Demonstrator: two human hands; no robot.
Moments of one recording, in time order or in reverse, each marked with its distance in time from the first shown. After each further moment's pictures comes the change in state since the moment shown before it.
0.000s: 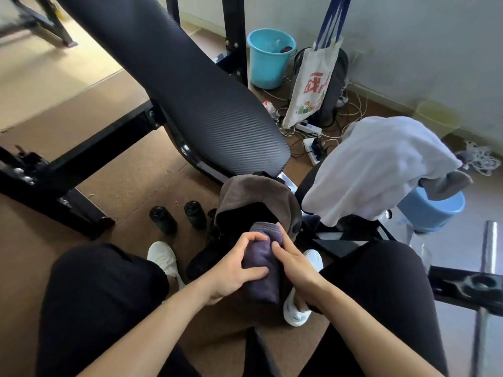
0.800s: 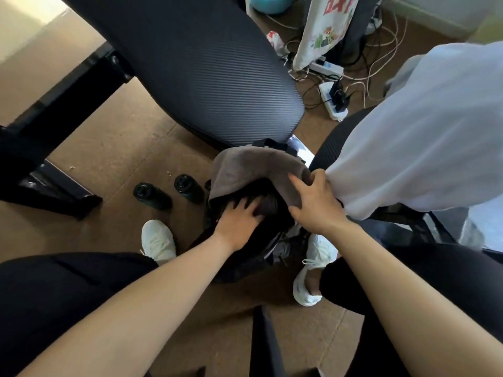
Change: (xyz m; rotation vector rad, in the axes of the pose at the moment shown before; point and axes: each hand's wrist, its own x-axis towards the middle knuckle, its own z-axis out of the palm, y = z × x) left_hand 0.173 -0.097 -0.040 1.604 -0.167 -0.034; right_hand 0.141 -0.012 -0.071 -1.183 0.161 -0.020
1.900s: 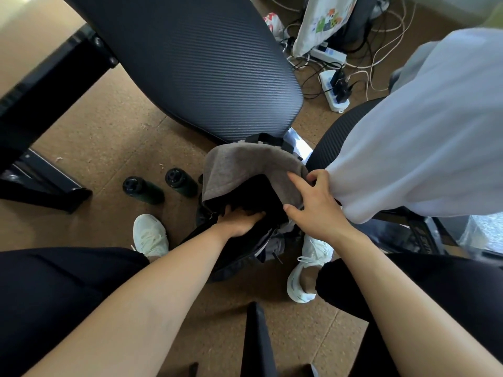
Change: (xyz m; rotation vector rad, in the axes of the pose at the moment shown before) left_hand 0.057 0.001 0.041 -0.811 -0.441 -0.410; right_hand -0.001 0.016 0.005 0.280 0.015 -0.037
